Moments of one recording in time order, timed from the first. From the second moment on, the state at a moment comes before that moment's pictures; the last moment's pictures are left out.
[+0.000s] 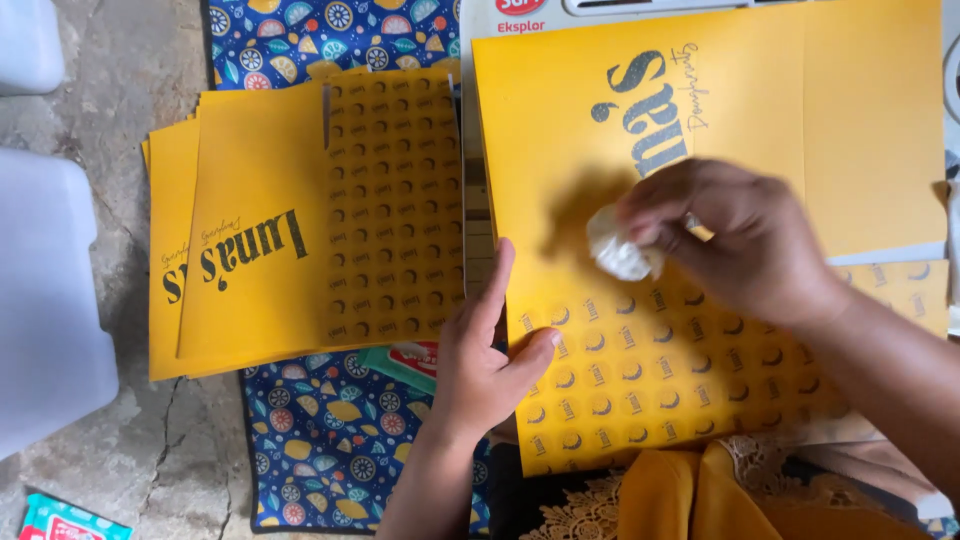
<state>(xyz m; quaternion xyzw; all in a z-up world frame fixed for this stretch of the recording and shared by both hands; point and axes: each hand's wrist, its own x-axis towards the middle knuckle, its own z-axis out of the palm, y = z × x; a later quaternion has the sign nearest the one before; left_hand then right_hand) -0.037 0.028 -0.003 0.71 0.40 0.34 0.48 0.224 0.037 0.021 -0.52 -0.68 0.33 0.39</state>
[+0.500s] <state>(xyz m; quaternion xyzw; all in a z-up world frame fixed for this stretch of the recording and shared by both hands) -0.034 0.001 0.008 0.70 0.40 0.36 0.47 0.241 -0.023 0.014 -0.48 -0.85 0.09 0.18</state>
